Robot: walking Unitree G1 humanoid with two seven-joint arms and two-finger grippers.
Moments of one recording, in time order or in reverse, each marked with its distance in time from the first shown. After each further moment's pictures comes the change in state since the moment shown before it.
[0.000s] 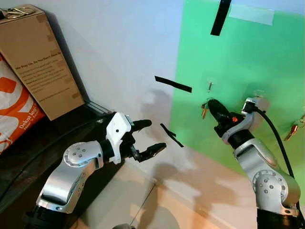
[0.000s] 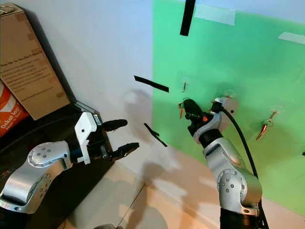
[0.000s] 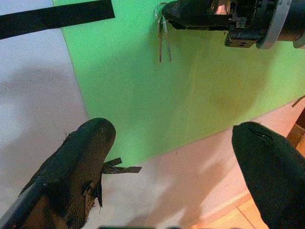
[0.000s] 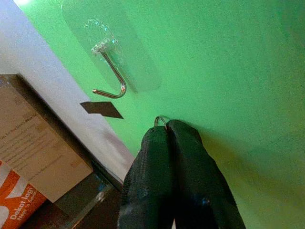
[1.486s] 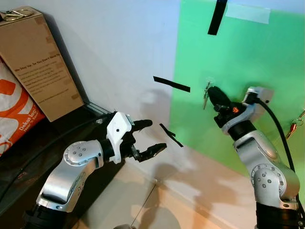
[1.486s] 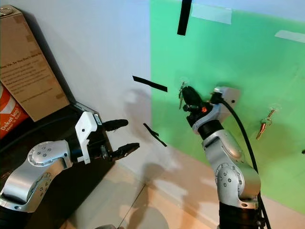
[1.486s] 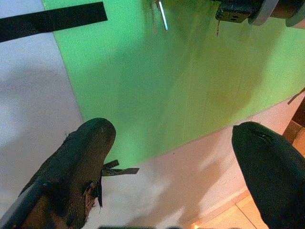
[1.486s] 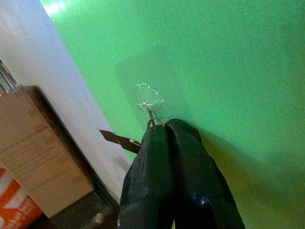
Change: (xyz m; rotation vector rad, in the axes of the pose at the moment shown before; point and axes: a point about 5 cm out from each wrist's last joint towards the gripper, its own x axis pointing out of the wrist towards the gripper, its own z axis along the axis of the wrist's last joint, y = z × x) left arm 0.001 0.000 0.002 0.004 0.001 -0.016; right arm 0.010 0.015 0.018 -0.121 -0.081 0.055
